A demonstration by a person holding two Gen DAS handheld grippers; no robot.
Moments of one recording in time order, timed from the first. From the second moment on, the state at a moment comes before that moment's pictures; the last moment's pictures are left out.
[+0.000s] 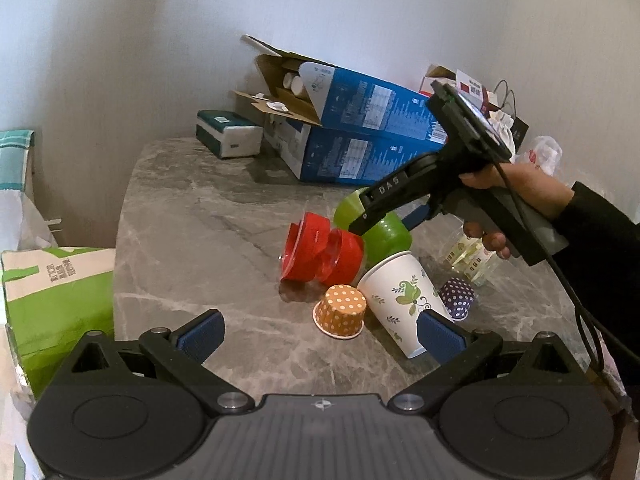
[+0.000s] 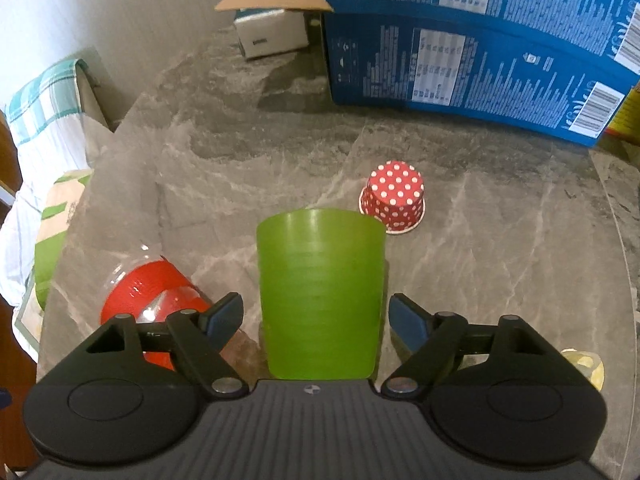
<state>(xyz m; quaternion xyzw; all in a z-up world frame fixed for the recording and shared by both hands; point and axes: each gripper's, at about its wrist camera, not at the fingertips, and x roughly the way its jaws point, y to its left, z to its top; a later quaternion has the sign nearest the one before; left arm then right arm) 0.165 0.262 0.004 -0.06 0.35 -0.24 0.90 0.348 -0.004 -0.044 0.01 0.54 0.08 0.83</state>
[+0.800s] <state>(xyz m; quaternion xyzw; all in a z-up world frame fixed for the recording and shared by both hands) 0.095 0.330 0.019 -0.13 0.34 -0.24 0.90 0.161 0.031 0.074 0.01 0.44 0.07 0.89</state>
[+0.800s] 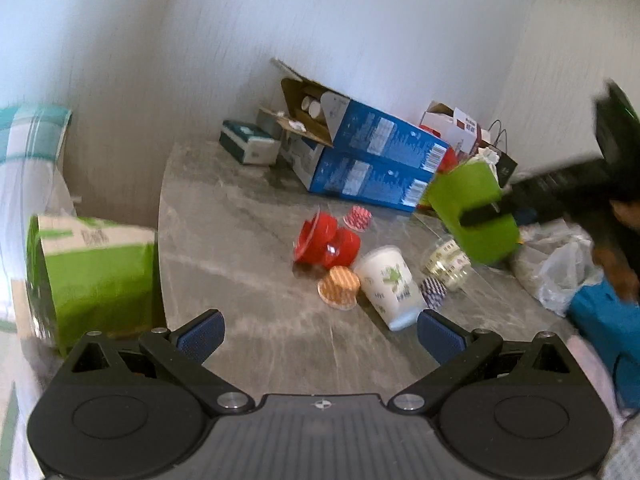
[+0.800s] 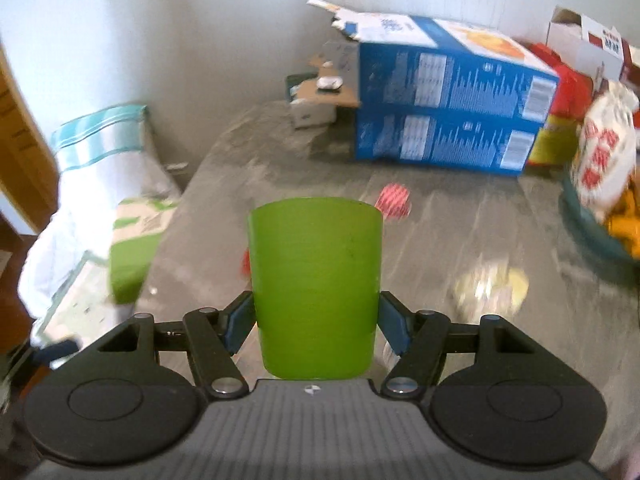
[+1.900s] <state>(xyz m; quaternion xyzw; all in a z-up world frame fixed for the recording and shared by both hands) 0.151 0.267 -0.038 -0.25 0.58 -0.24 0.74 0.089 0.056 -0.062 0.18 0.47 0.12 0.86</state>
